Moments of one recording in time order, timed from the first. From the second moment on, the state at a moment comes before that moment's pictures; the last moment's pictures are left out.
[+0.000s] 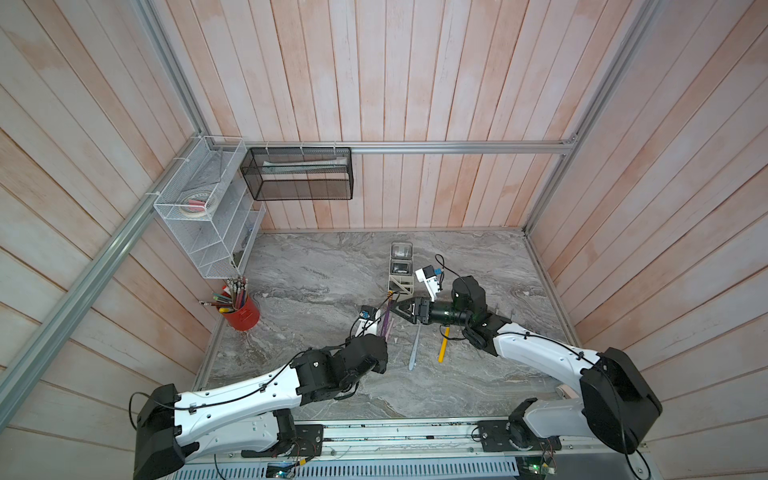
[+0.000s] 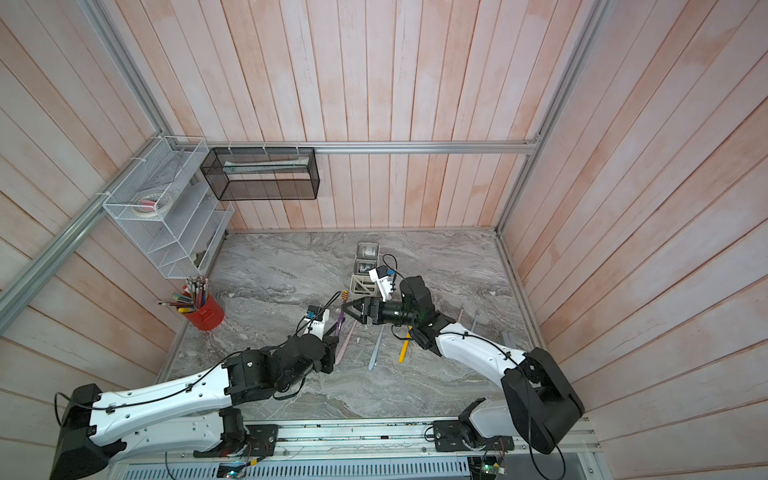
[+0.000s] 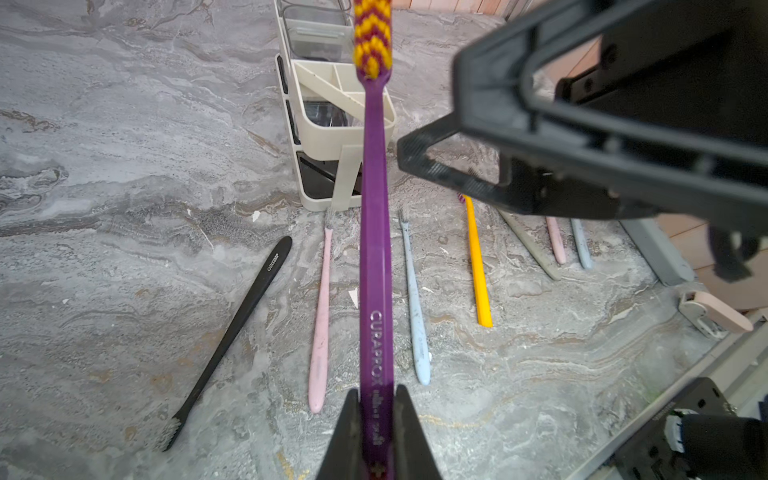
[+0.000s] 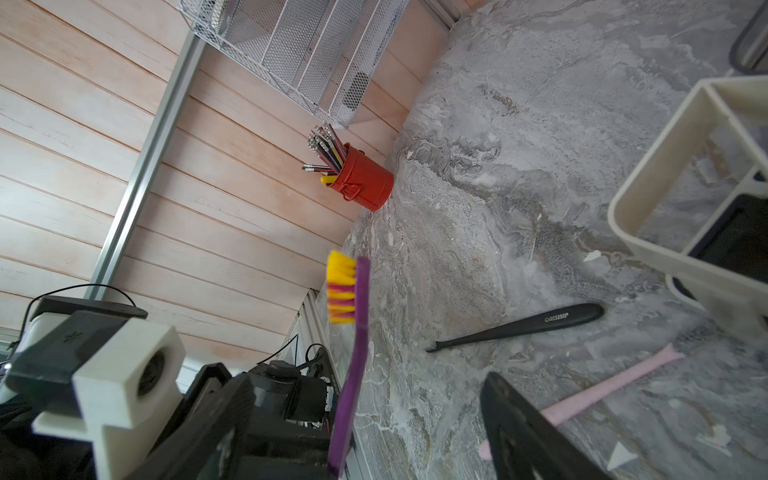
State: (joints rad) left arm -1.17 1.05 0.77 -0.43 -0.46 -0.69; right arm 0.66 1.36 0.72 0.36 -0.65 0.80
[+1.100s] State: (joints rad) left arm -1.21 1.11 0.80 -0.42 -0.51 -0.78; right arm 0.74 1.39 0.80 0.32 -0.45 0.77
